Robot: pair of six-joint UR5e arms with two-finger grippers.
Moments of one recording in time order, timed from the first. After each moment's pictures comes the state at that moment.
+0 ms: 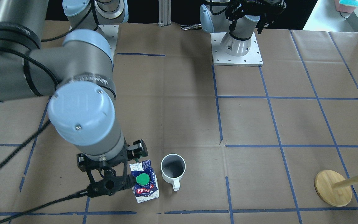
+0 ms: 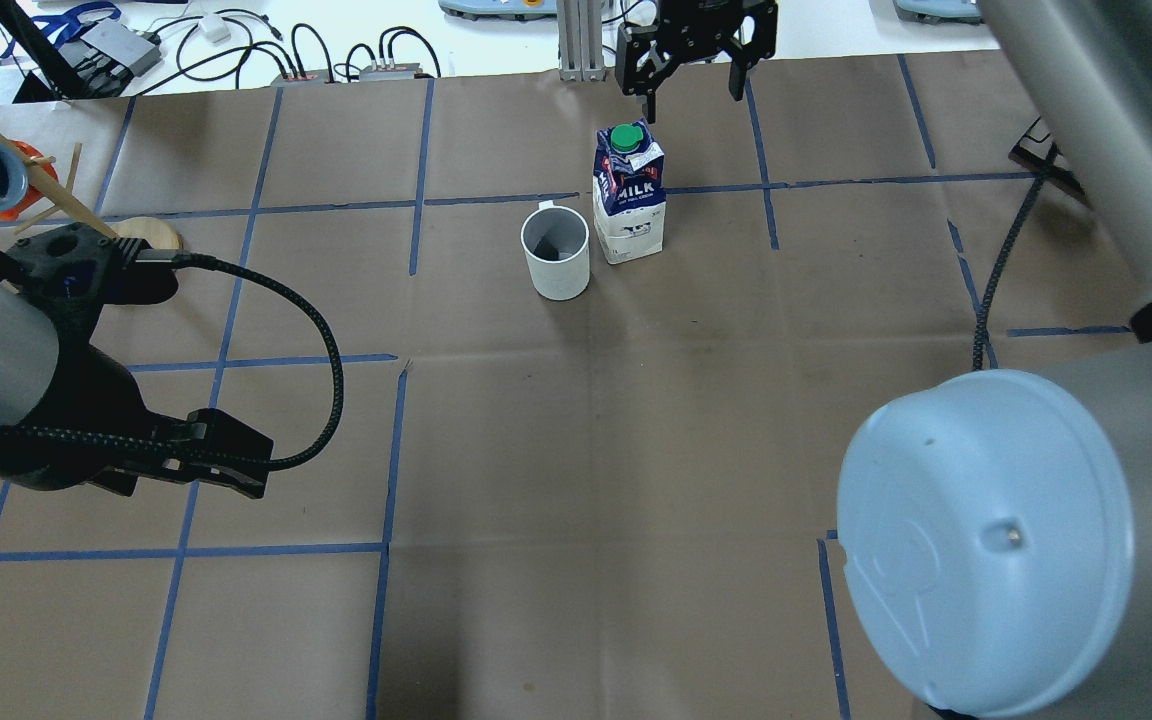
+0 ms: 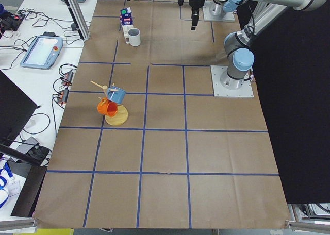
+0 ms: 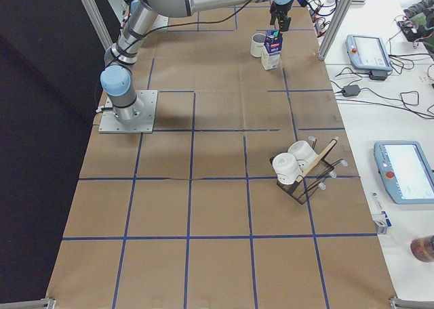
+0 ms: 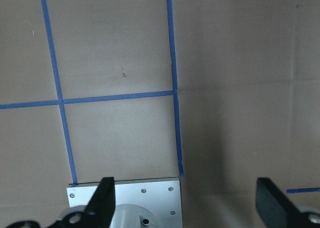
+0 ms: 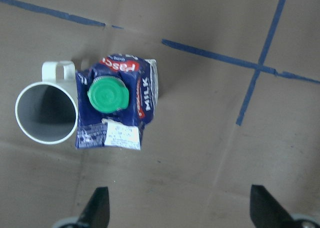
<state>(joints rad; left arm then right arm) -1.49 -1.10 -1.88 -1.75 1.56 0.13 1.74 -0.97 0.87 -1.40 -1.59 -0.09</state>
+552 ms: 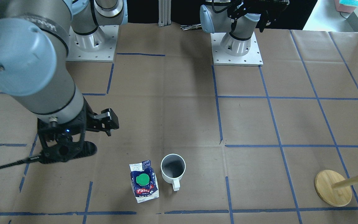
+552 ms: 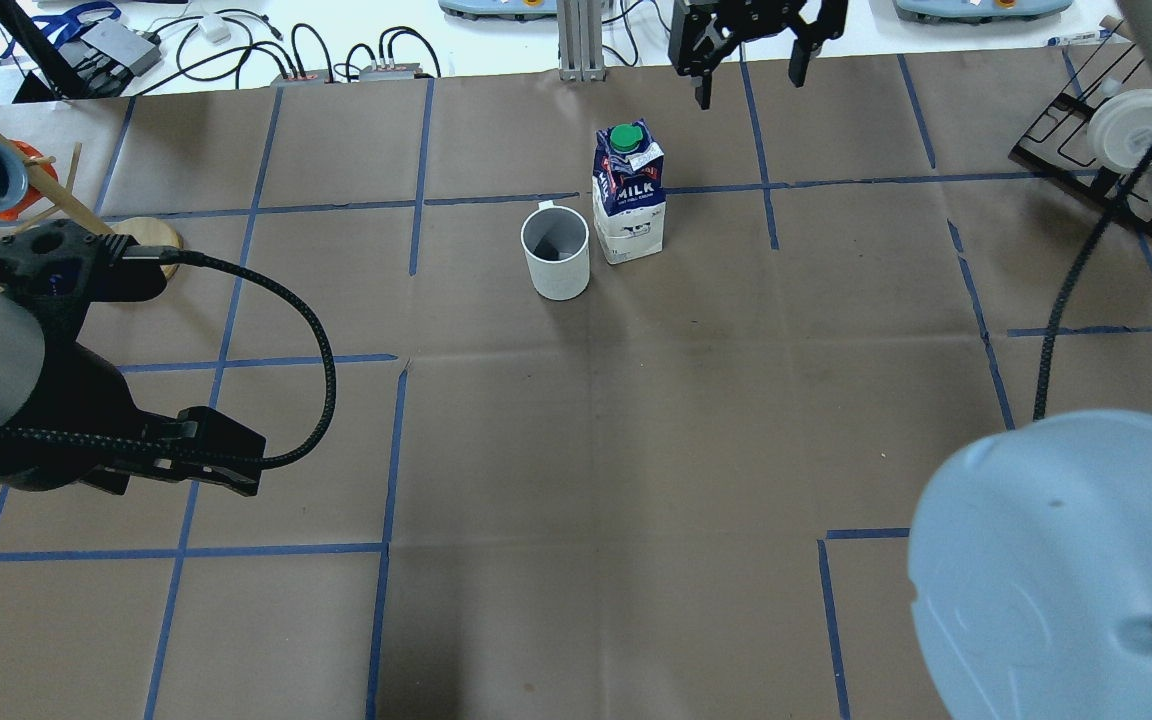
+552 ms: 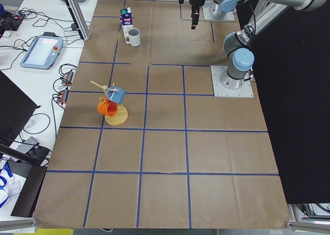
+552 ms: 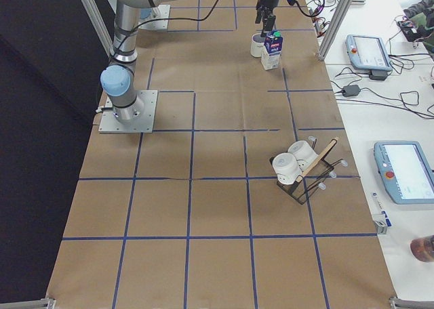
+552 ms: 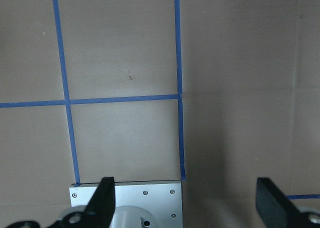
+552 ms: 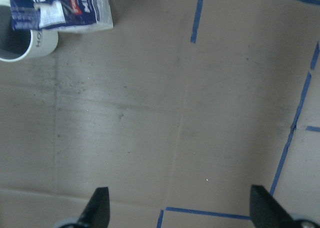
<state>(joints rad) -1.48 -1.09 -1.86 -1.75 1.56 0.13 1.61 -1.30 1.20 -1.36 -1.58 -0.09</state>
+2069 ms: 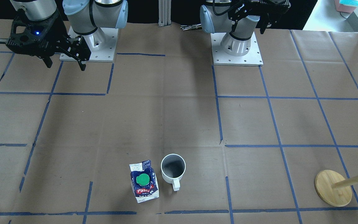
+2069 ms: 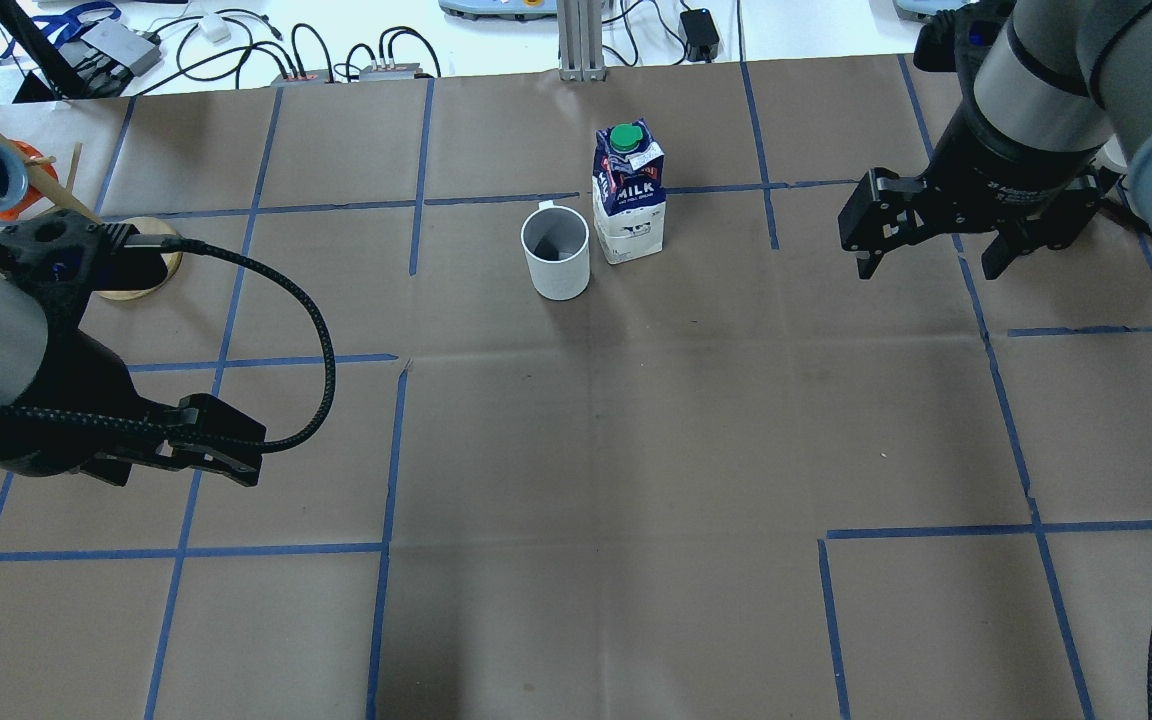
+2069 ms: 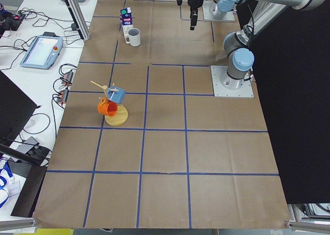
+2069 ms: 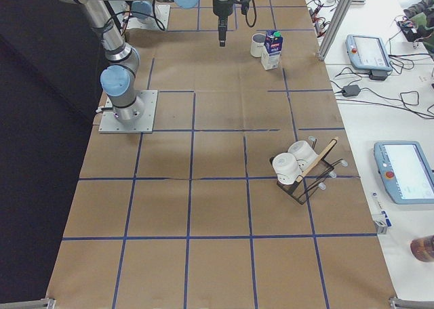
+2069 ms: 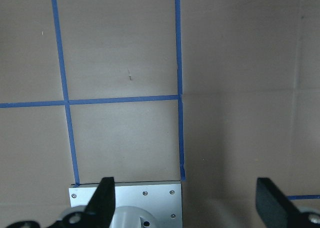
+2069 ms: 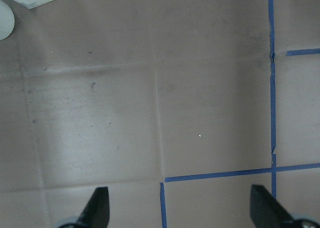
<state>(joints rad) -1.48 -1.11 -1.86 -1.75 1.56 0.13 1.54 -1.69 1.68 -1.59 -1.59 0.05</state>
